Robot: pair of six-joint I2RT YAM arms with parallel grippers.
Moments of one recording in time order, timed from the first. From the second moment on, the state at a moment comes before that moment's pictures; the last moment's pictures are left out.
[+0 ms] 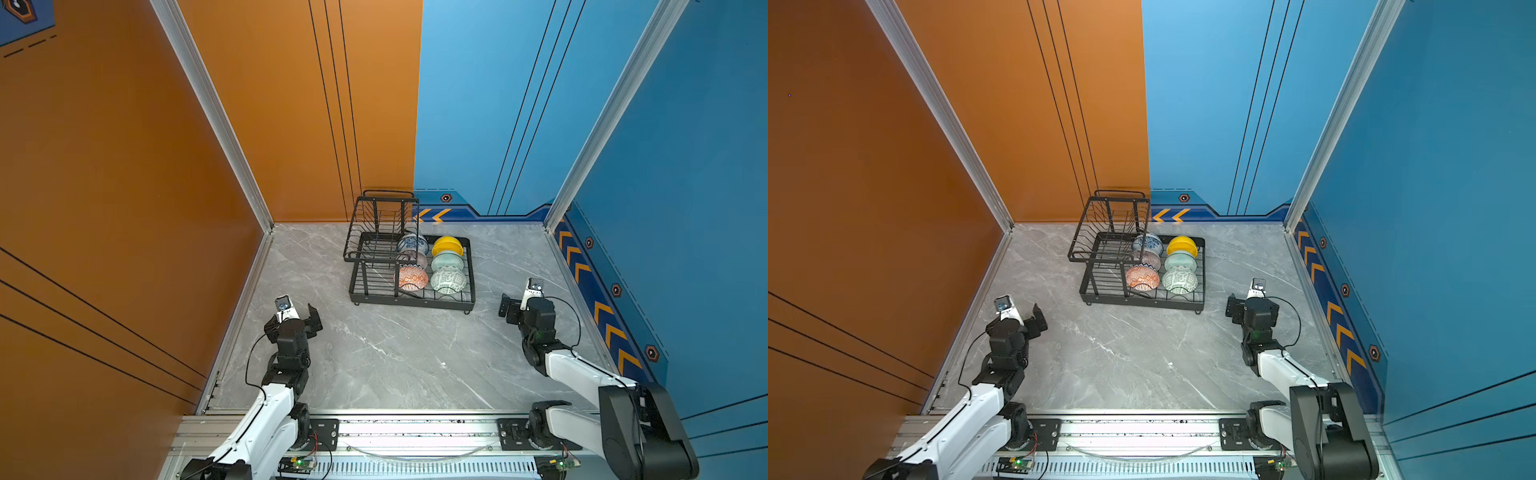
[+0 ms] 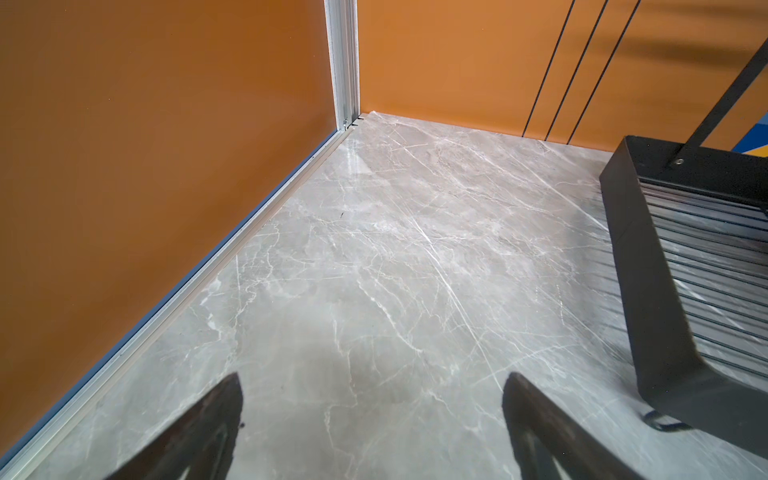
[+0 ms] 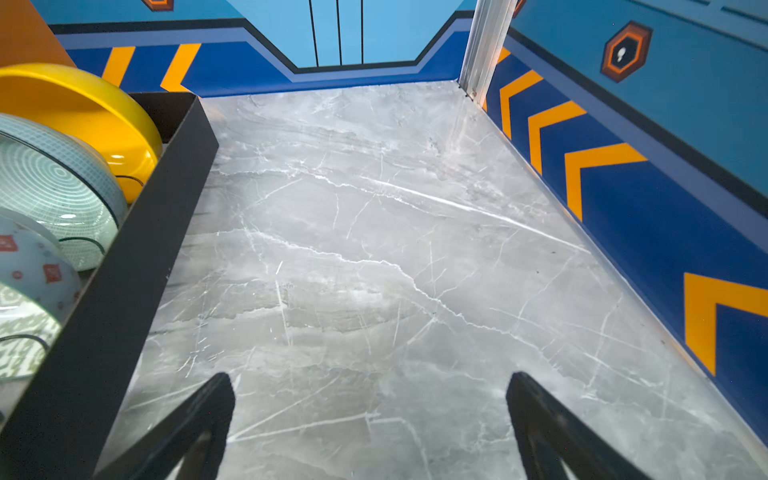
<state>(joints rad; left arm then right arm) -0.06 0.83 0.14 0.35 -0.42 -0.17 0.07 1.22 0.30 0.46 0.27 0.11</state>
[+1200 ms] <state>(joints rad) 0.02 1.57 0.34 0.89 -0.11 -0.06 0.07 1.55 0.34 0.85 0.31 0.07</state>
